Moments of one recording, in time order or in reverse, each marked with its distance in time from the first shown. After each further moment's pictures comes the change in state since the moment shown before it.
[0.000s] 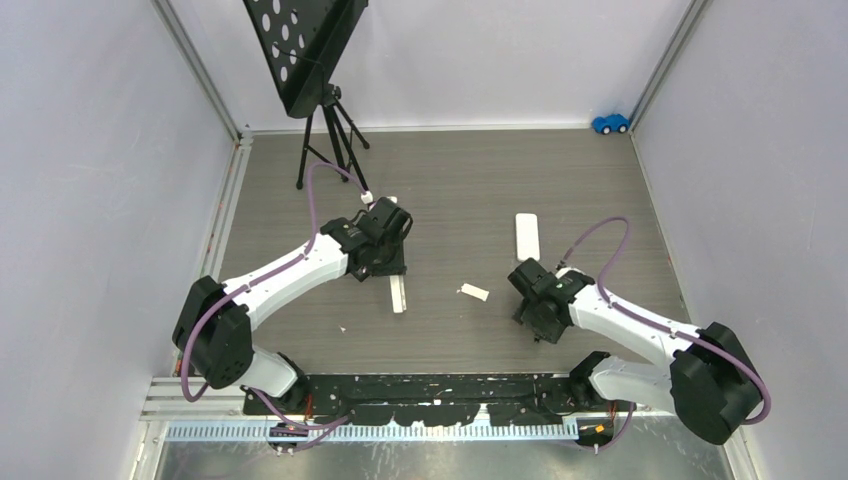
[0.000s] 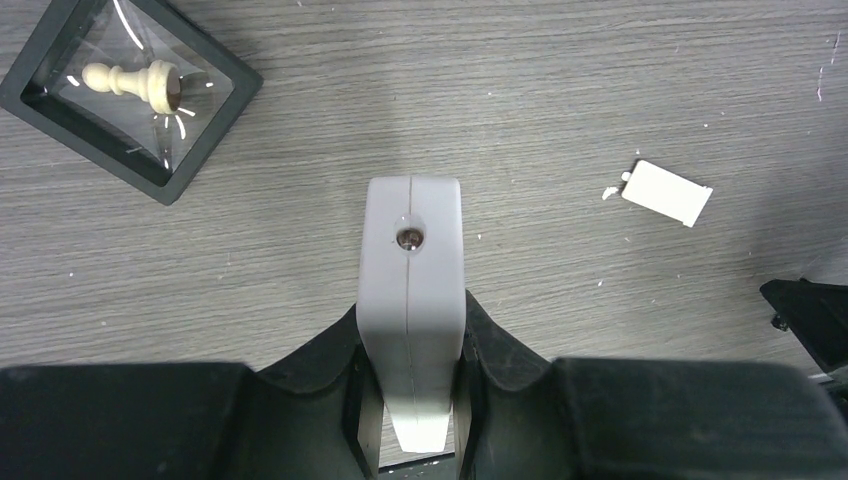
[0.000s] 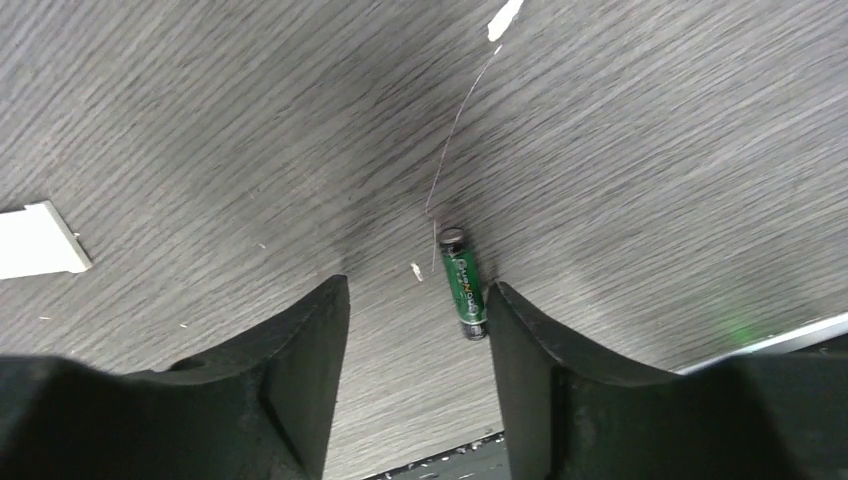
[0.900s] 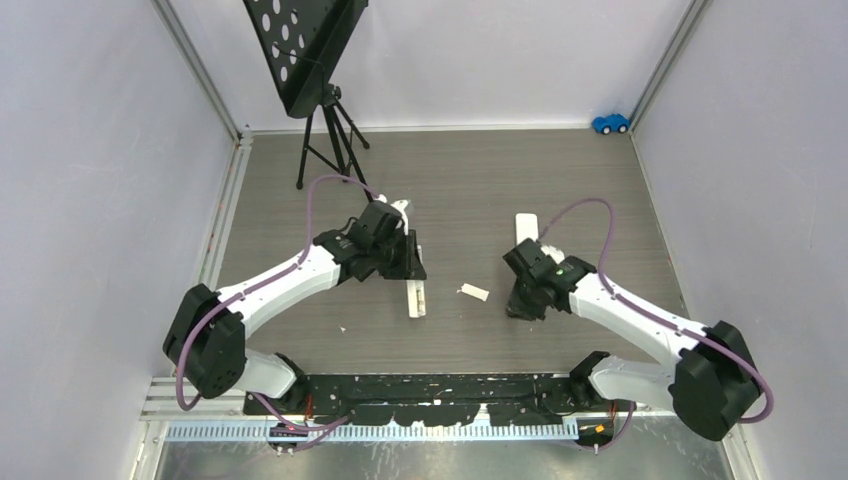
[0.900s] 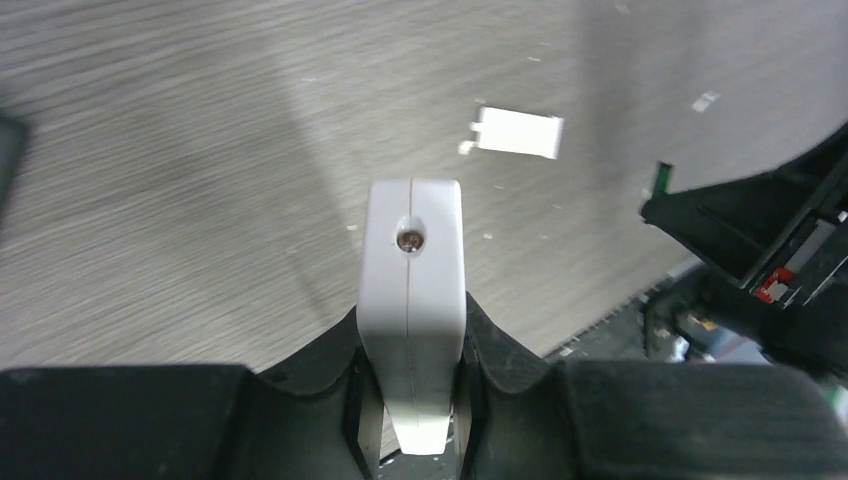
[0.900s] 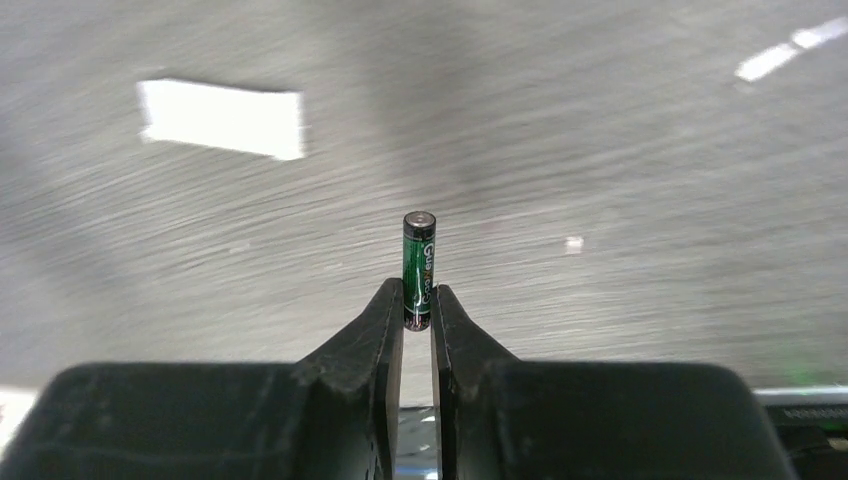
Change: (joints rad) left arm 0.015 -0.053 -0.109 0.218 0.261 0.075; right arm -0.018 0.037 0.092 0.057 -0.137 -0.195
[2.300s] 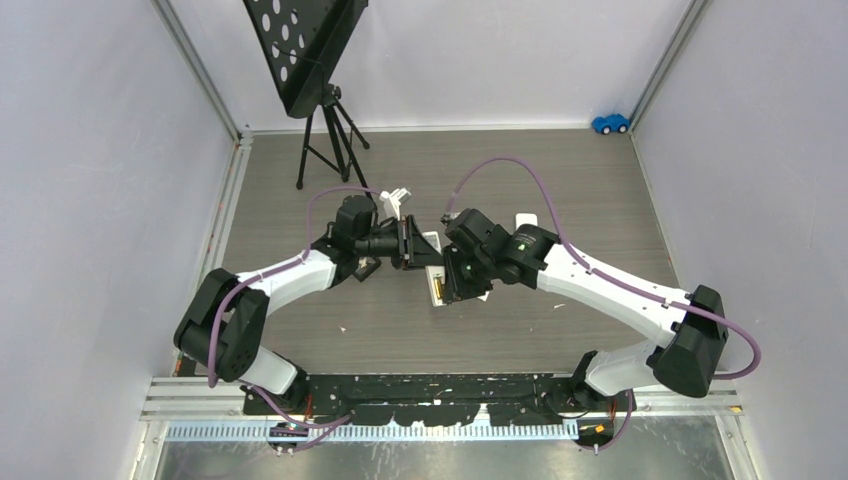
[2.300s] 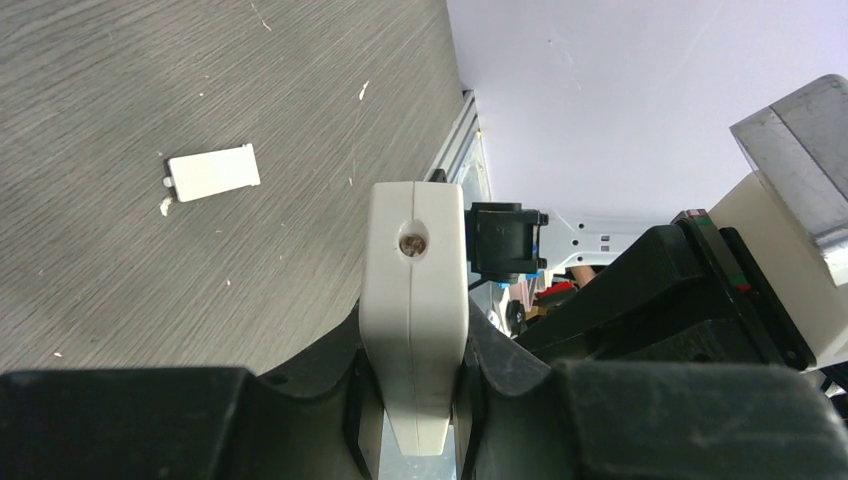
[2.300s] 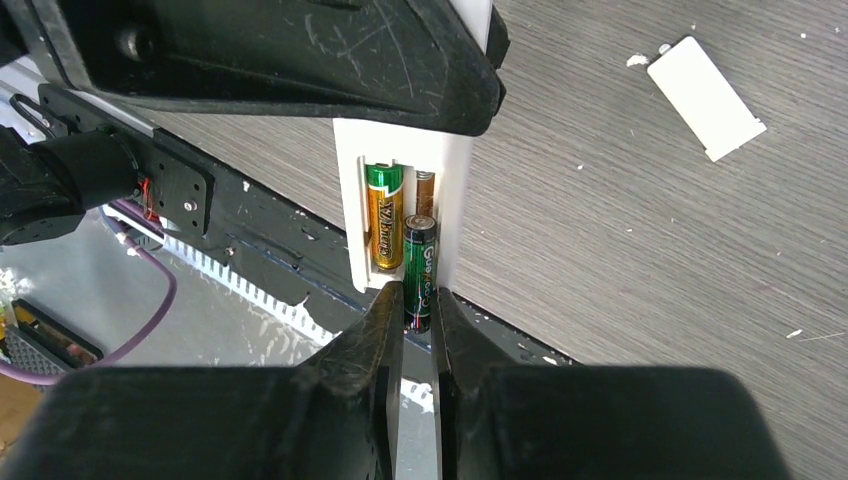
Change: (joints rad) left arm 0.172 0.080 -0.221 0.792 0.712 -0.341; right arm 0.295 0.203 0.558 -0.069 -0.229 -0.377
